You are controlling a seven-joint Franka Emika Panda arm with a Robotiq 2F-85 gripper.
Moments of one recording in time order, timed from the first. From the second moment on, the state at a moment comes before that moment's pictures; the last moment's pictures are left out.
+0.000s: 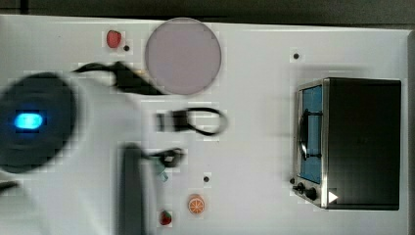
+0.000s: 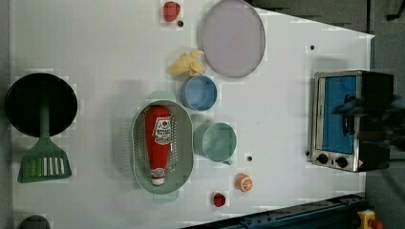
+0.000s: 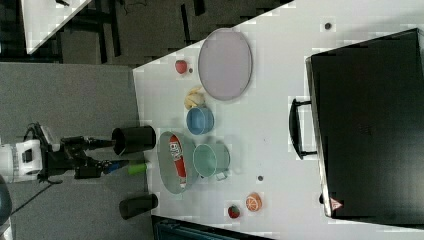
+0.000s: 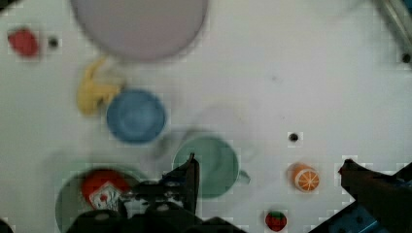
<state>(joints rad) -0.13 -0.15 0.40 -1.87 0.00 0.10 0.06</state>
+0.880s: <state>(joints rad) -0.09 0.00 0.78 -2.02 0.01 0.46 0.08</state>
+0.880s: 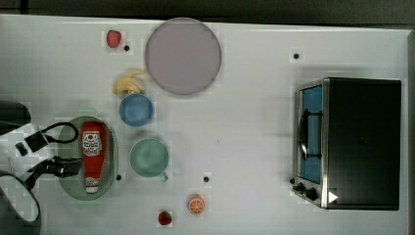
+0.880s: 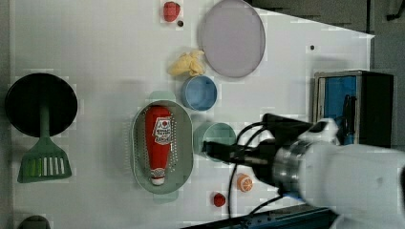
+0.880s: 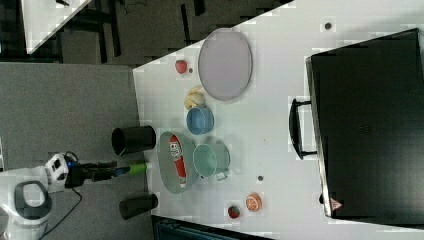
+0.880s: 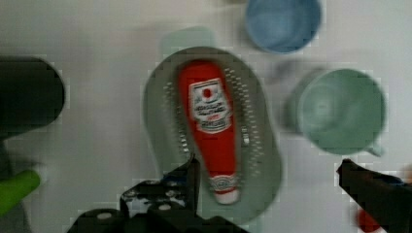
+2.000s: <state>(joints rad) -0.09 0.50 0.77 -2.25 -0.36 1.05 0.17</state>
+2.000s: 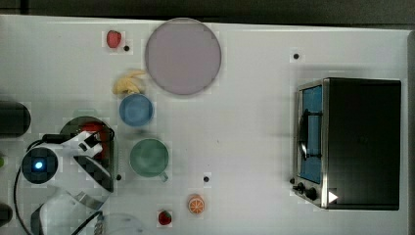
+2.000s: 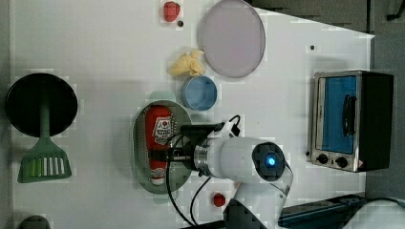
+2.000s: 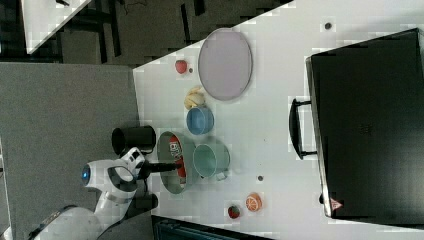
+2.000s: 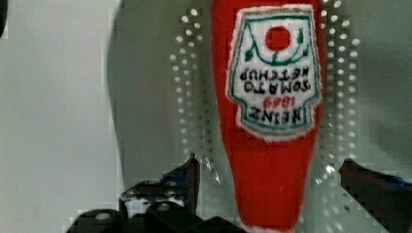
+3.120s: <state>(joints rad) -0.01 0.61 0.66 -2.15 -0.50 1.06 0.28</state>
